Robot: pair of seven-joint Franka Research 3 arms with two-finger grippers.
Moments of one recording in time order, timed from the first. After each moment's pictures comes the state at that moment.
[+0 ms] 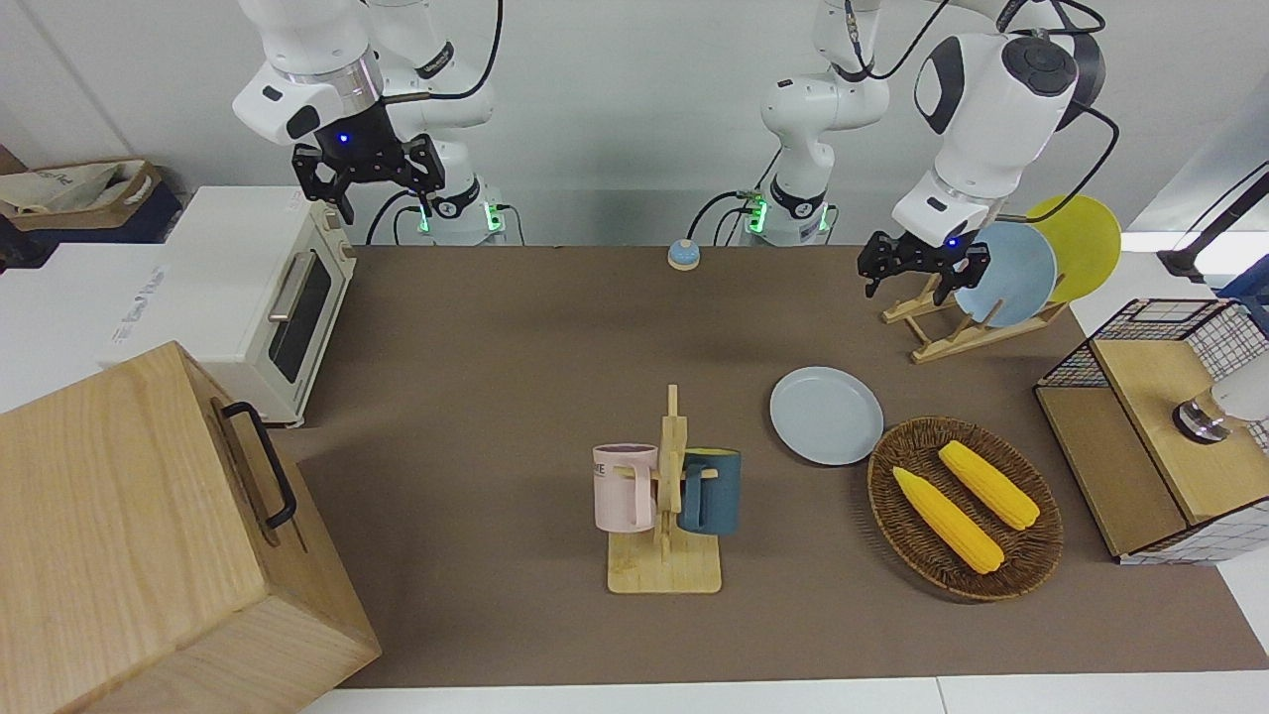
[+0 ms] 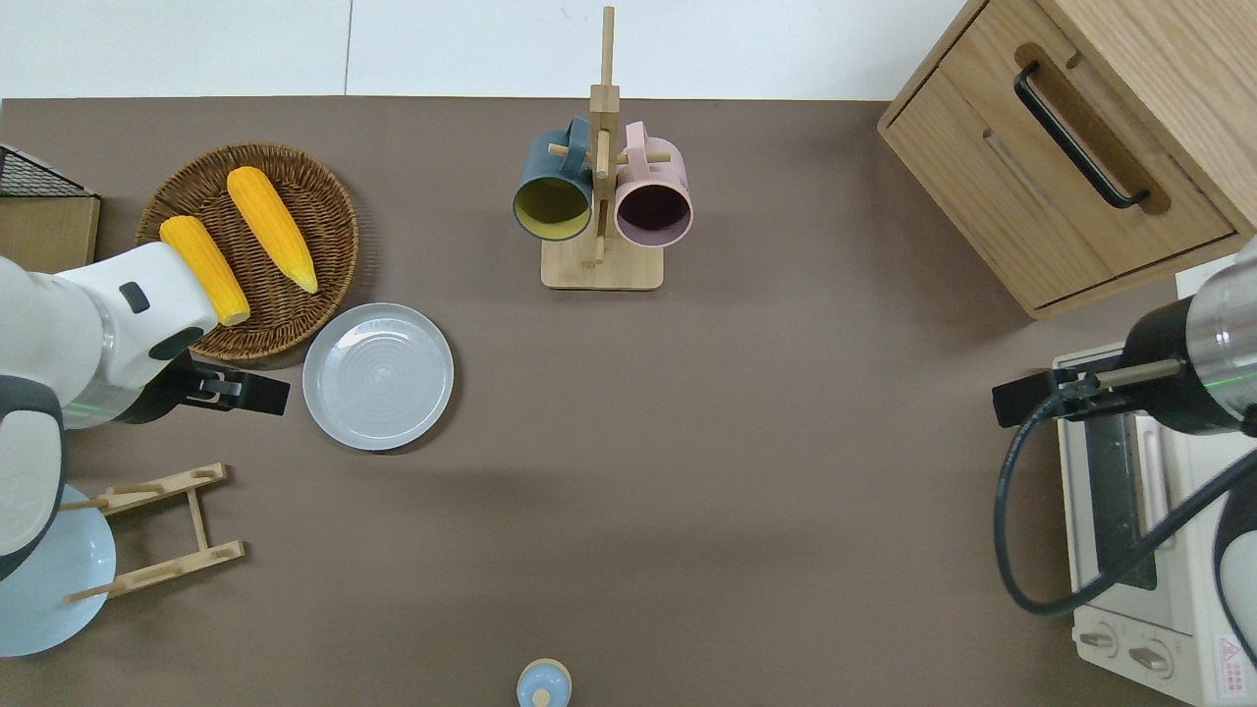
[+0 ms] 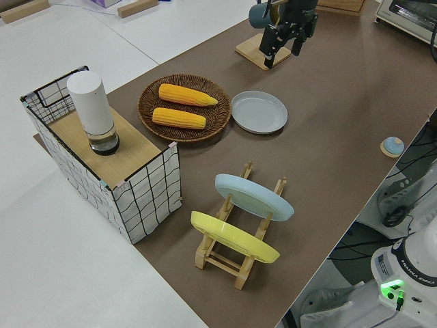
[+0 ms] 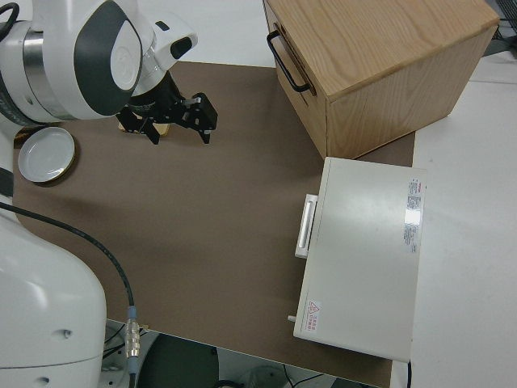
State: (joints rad) left arm 0.12 -0.06 -0.21 -1.84 -0.01 1.77 0.13; right arm 0.02 -0.01 0.12 -1.48 0.00 1.39 0.03
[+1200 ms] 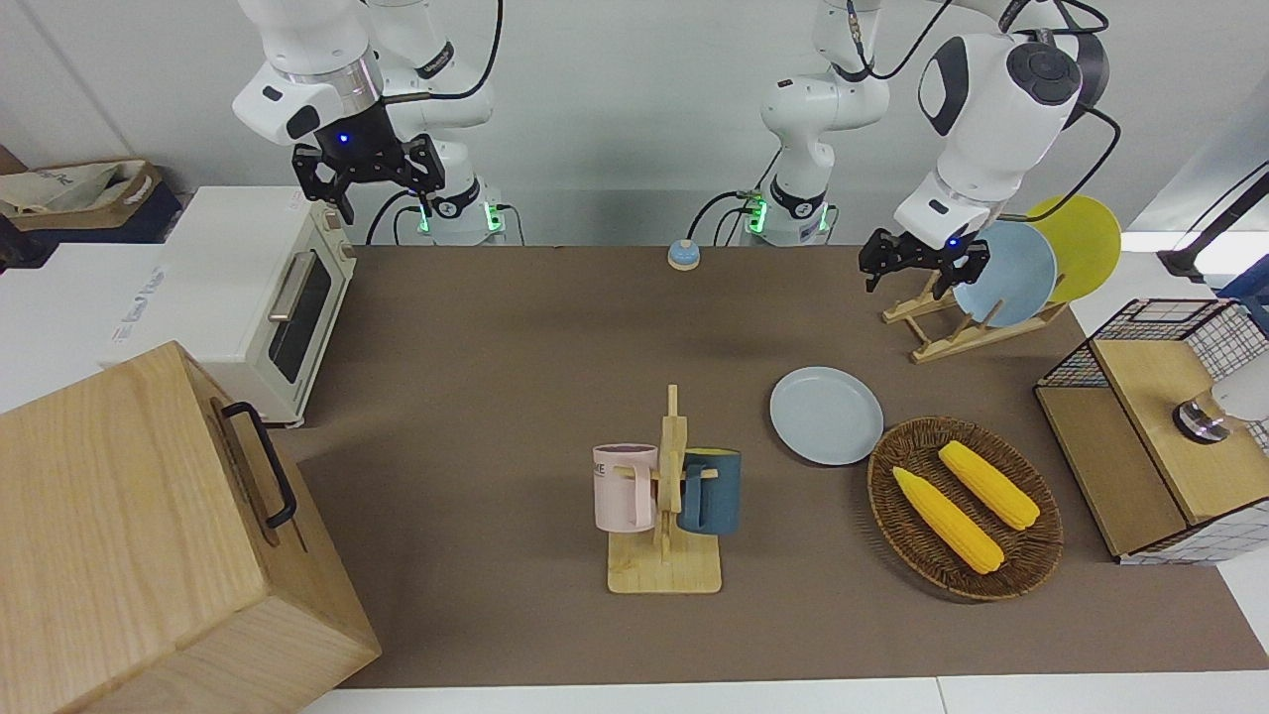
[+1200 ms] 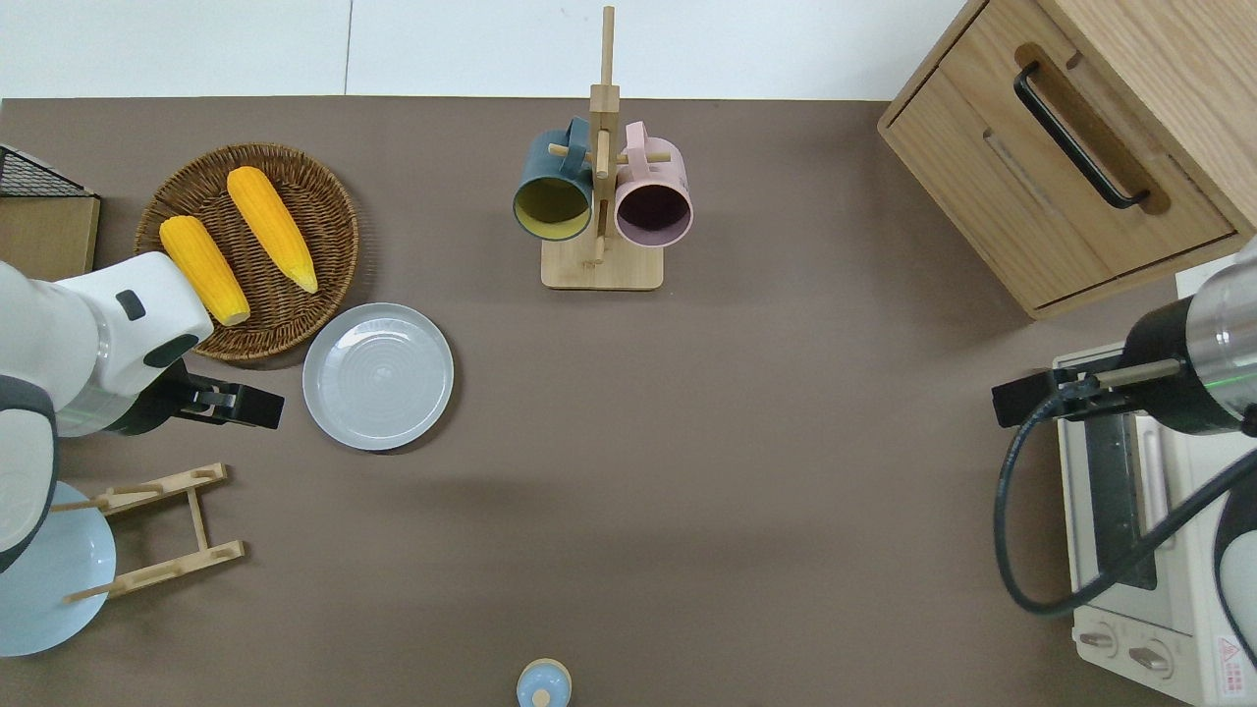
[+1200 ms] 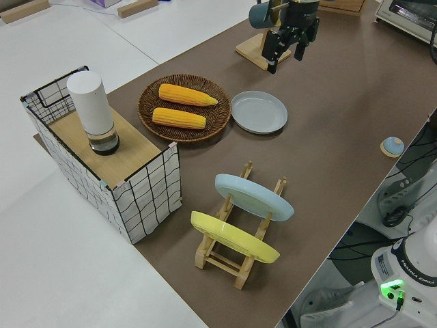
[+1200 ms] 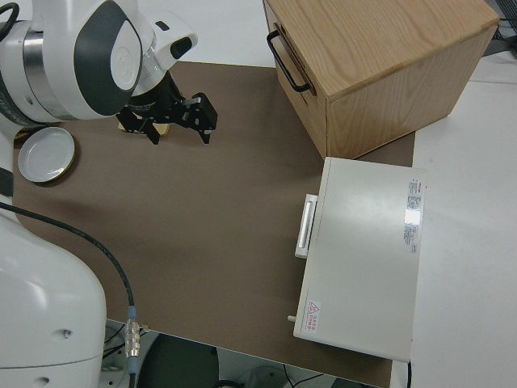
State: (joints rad) left arm 0.12 -0.06 -0.20 -1.84 -0.01 1.71 0.13; right arm 0.02 -0.01 0.12 -1.48 0.00 1.39 0.03
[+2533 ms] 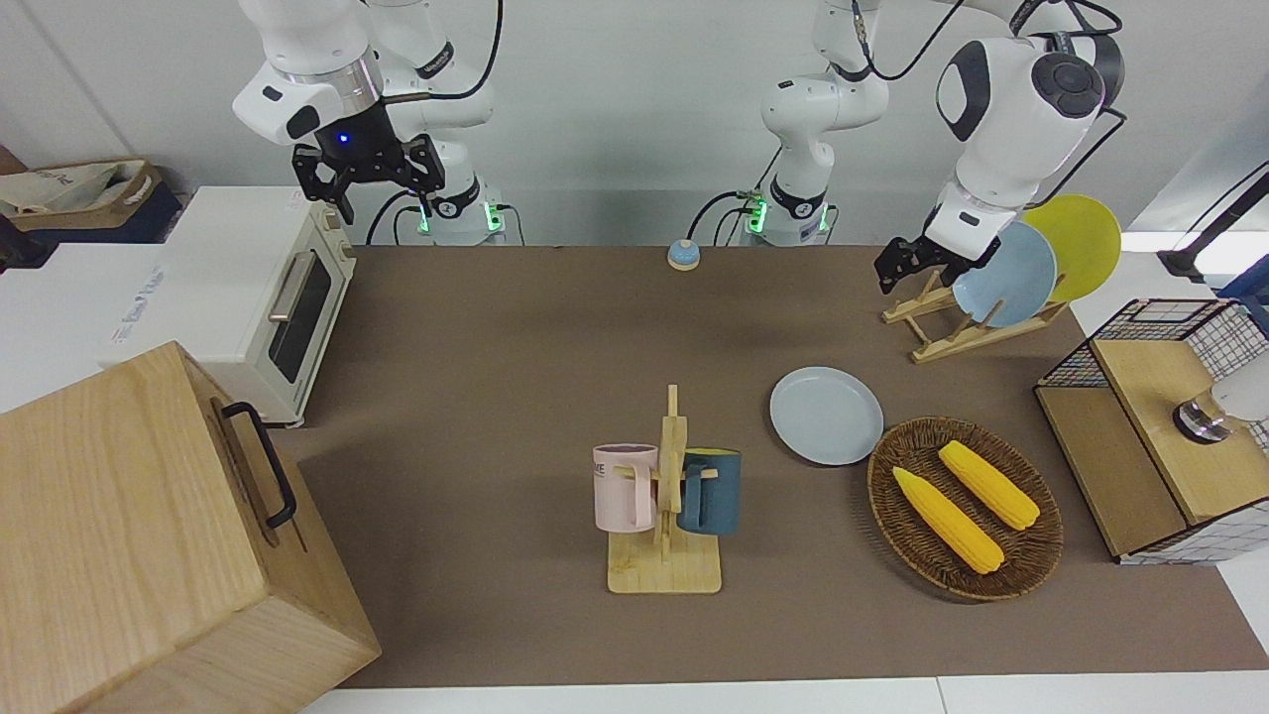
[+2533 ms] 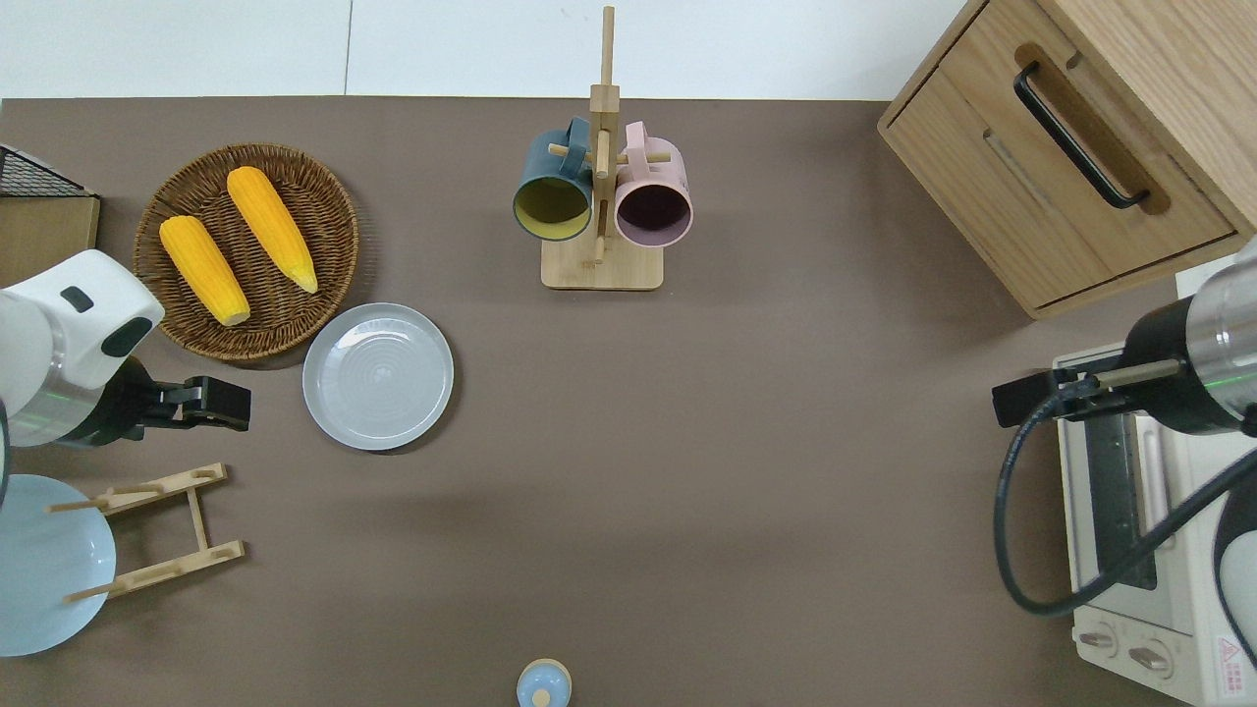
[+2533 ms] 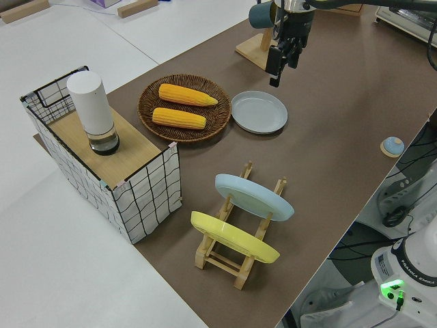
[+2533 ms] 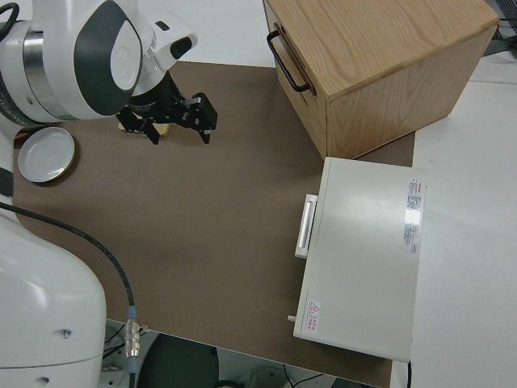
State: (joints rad) left arm 0.16 -0.06 -0.19 -1.86 -0.01 1.67 -0.12; right arm 0.02 -0.01 0.12 -1.48 0.00 1.39 0.03
